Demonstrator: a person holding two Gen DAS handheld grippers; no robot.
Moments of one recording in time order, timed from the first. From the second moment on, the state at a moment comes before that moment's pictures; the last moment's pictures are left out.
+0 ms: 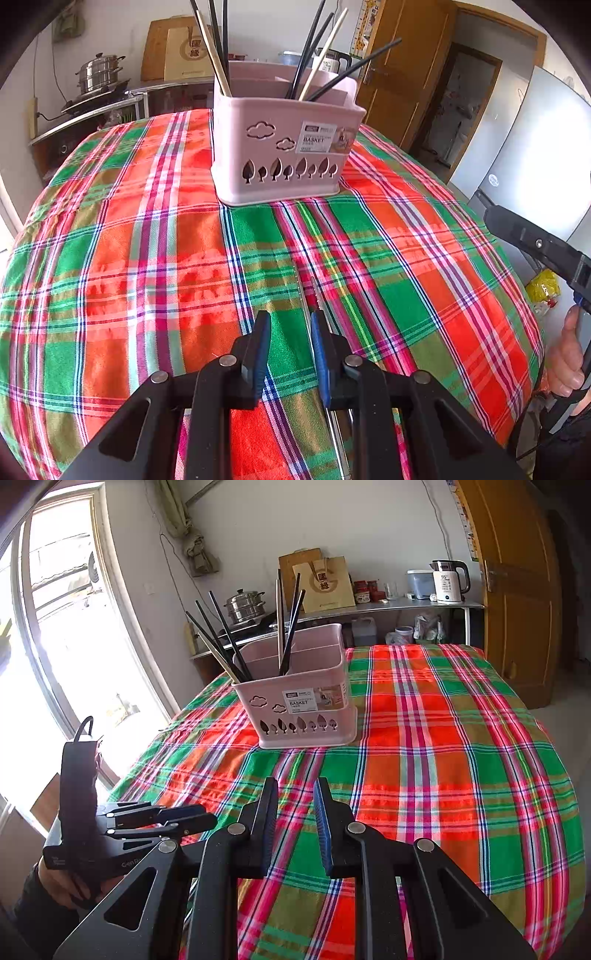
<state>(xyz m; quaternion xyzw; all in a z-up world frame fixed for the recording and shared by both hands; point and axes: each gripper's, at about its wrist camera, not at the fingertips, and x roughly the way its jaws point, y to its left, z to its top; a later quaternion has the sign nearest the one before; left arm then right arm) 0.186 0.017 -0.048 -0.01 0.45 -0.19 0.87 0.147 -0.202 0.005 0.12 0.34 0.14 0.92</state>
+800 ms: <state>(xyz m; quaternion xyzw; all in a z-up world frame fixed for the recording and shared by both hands) 0.163 0.051 -0.067 0.02 0.45 -0.11 0.88 0.163 -0.167 -0.031 0.12 0.40 0.16 0.89</state>
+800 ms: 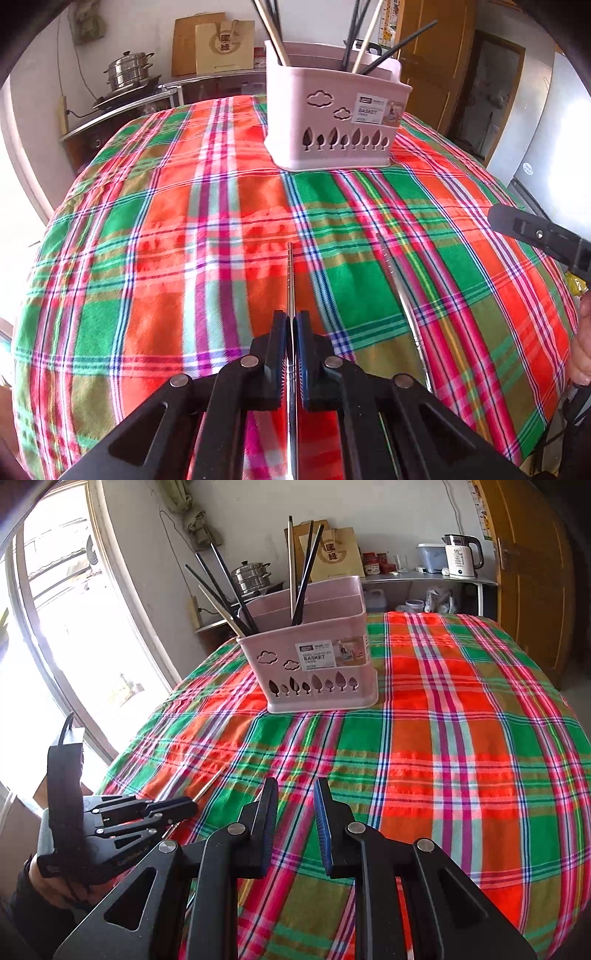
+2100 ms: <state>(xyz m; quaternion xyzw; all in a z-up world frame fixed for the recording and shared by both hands) 0.236 0.056 -0.063 0.04 0.47 -0.12 0.87 0.212 -0.096 -0.070 0.04 0.46 0.15 0.87</state>
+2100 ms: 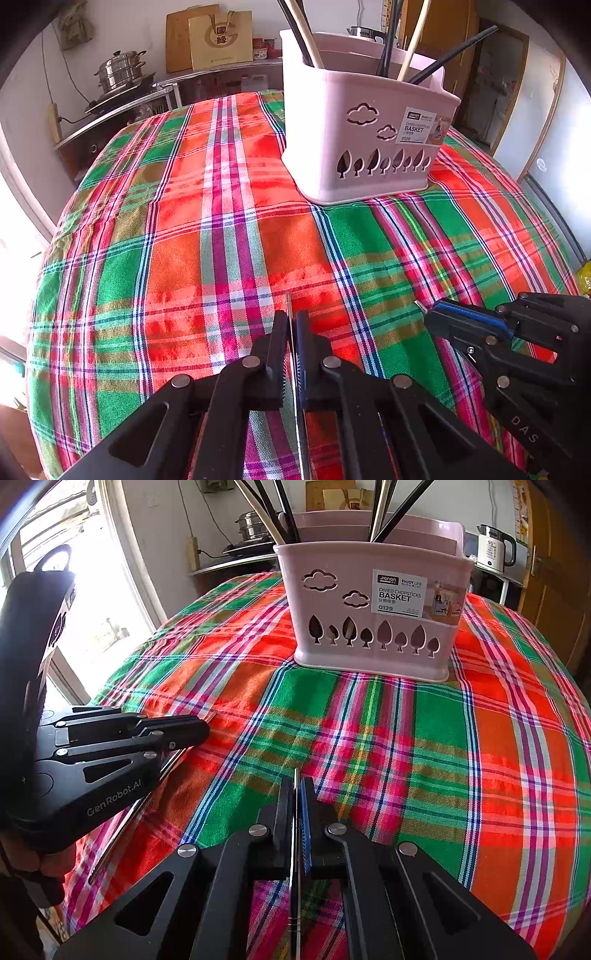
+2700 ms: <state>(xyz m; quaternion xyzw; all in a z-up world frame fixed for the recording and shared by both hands) 0.204 0.064 0.059 0.00 0.35 -0.15 0.92 0.192 -0.146 0.035 0.06 0.35 0.16 0.92</state>
